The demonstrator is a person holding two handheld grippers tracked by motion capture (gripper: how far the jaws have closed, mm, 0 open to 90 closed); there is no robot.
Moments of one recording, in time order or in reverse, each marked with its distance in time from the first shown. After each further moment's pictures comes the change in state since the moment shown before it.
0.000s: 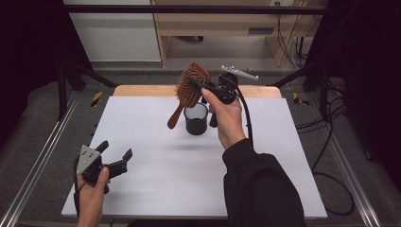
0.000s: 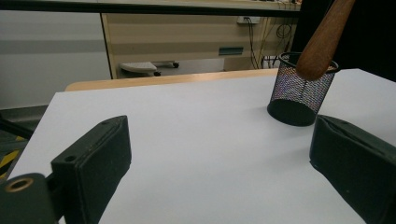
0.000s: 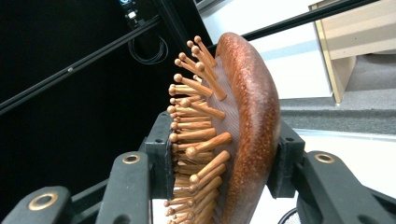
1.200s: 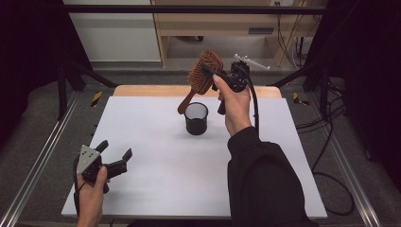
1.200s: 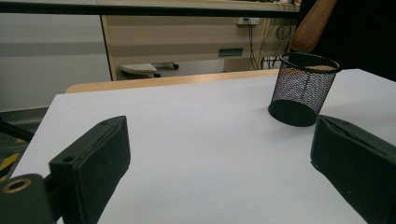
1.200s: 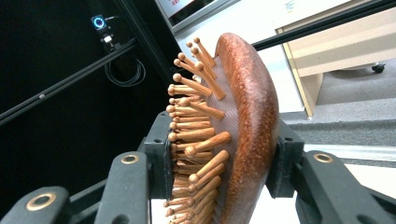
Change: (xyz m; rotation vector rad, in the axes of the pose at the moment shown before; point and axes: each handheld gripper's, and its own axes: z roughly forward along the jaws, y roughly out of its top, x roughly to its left) left arm 0.002 -0.001 0.001 -0.007 0.002 0.010; right arm -0.030 0.028 -0.002 -0.075 -0.088 0.026
